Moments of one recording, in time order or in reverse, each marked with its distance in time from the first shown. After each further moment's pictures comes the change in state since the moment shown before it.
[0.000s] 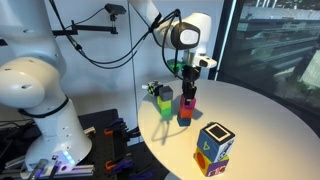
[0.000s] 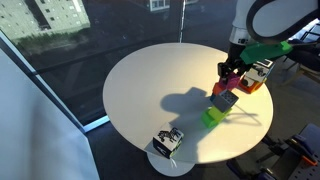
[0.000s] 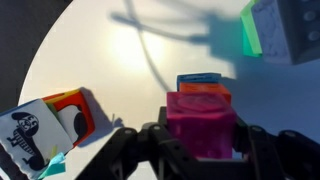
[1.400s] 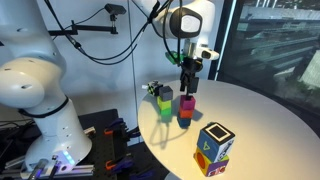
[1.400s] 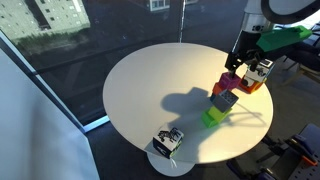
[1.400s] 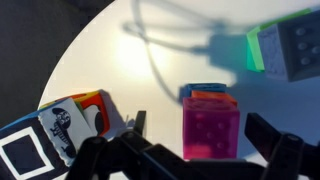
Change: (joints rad) arm -0.004 -0.093 -0.028 0.001 0.014 -0.127 -0.107
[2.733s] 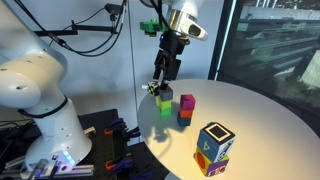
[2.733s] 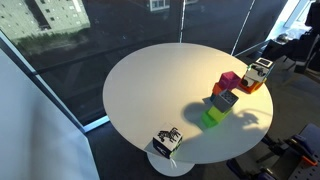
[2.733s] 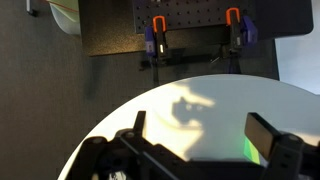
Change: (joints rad) arm -0.060 -0.359 -0.065 -0.107 0.001 -0.428 -0.313
